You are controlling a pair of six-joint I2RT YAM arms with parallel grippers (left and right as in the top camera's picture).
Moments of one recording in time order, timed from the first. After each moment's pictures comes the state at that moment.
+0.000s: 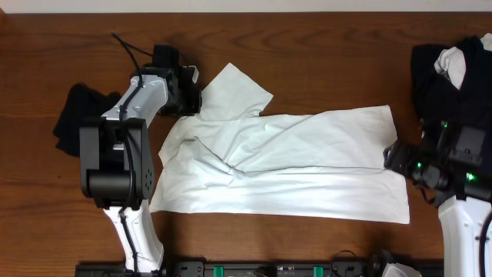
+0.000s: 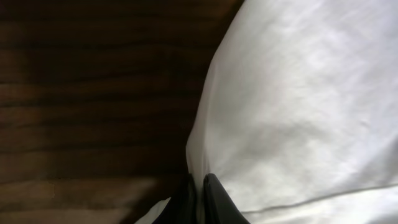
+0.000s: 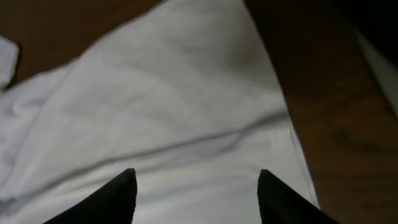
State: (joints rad) left arm -0.06 2.09 1.45 -0.69 0.26 -0.02; right arm -0.28 1.08 0.85 -0.84 -0.19 0.18
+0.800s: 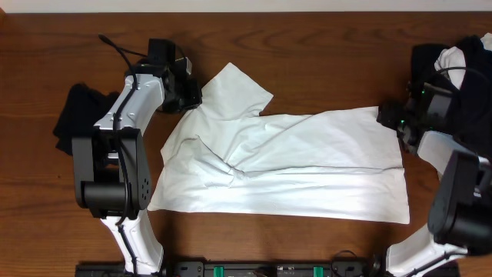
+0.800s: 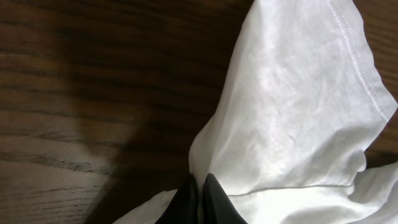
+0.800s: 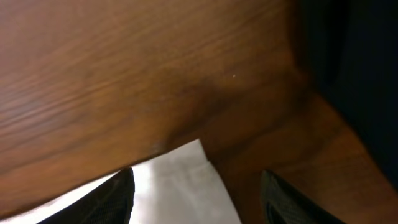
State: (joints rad) left arm -0.06 2.02 1.44 -0.70 0.31 -0.25; right arm -0.28 1.83 0.86 0.12 -0.19 0.18
